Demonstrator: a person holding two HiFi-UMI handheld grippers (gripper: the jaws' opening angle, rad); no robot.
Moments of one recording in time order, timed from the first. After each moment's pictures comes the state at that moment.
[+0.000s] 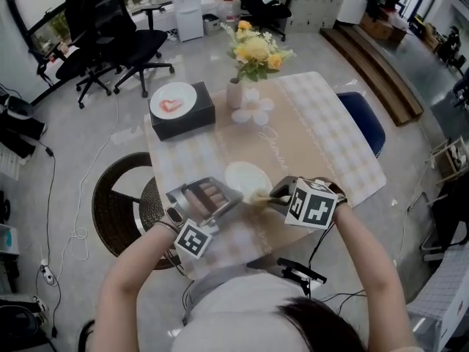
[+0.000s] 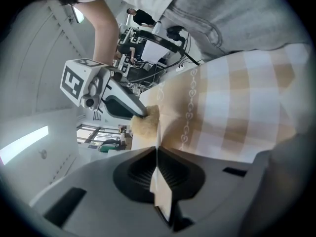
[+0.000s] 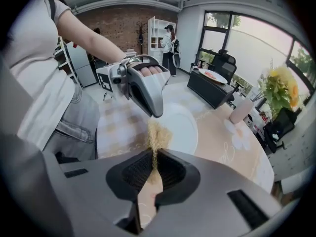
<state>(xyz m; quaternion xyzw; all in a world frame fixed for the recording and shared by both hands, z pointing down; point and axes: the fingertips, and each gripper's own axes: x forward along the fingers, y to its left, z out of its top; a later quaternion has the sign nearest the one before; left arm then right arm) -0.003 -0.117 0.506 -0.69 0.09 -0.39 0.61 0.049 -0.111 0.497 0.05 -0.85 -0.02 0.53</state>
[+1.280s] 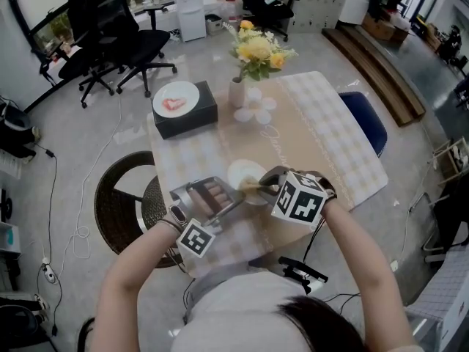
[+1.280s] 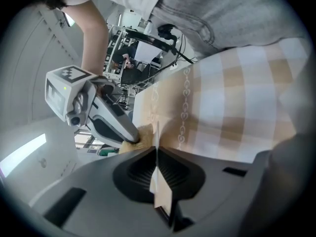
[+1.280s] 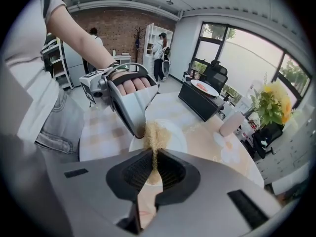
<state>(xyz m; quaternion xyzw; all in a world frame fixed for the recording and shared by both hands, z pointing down) 0.000 -0.112 0.507 -0.66 0.08 -0.40 0.63 0.015 -0.137 0.485 0.10 -0.86 -0.06 0.49</state>
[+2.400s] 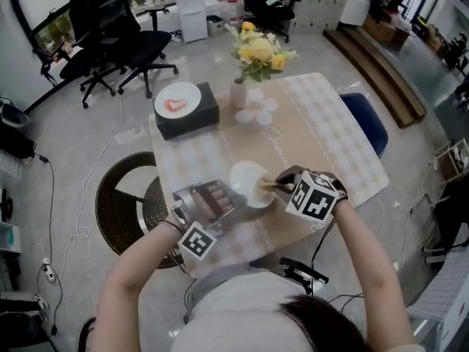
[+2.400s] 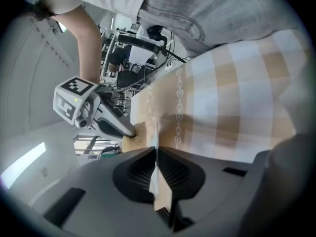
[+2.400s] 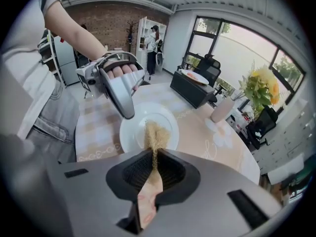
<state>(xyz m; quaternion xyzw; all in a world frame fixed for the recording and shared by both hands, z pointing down) 0.000 -0.106 0.511 -0.64 0.06 -0.39 0.65 0.057 -0.151 0.499 0.14 -0.84 -0.05 0.52</state>
